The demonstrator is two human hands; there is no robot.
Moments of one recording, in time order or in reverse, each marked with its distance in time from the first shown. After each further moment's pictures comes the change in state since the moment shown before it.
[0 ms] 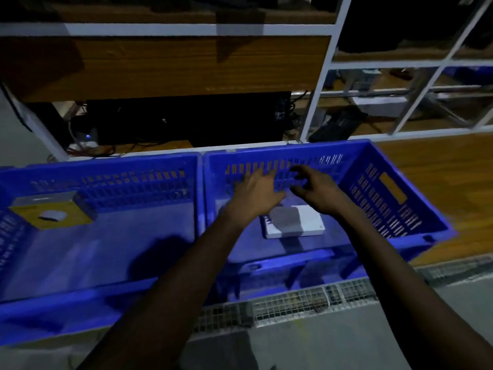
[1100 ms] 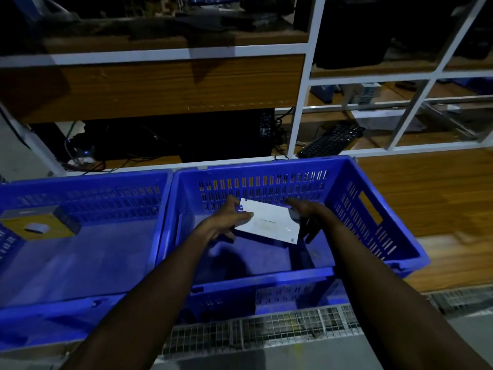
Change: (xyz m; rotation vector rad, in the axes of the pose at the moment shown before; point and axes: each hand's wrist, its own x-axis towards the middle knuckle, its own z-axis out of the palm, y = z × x) left_hand 0.047 -0.020 0.071 -0.840 -0.237 -0.401; right_hand 0.054 0.114 -0.003 0.444 -0.381 0.673
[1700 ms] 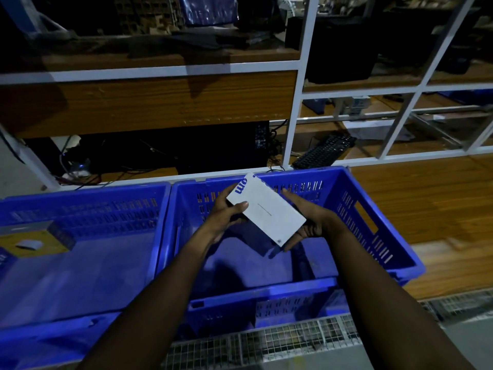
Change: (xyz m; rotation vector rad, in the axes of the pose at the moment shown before) left_hand 0.001 0.021 -0.004 -0.512 0.066 0.348; right_hand -0.020 -0.012 -0.013 0.400 -0.485 -0.195
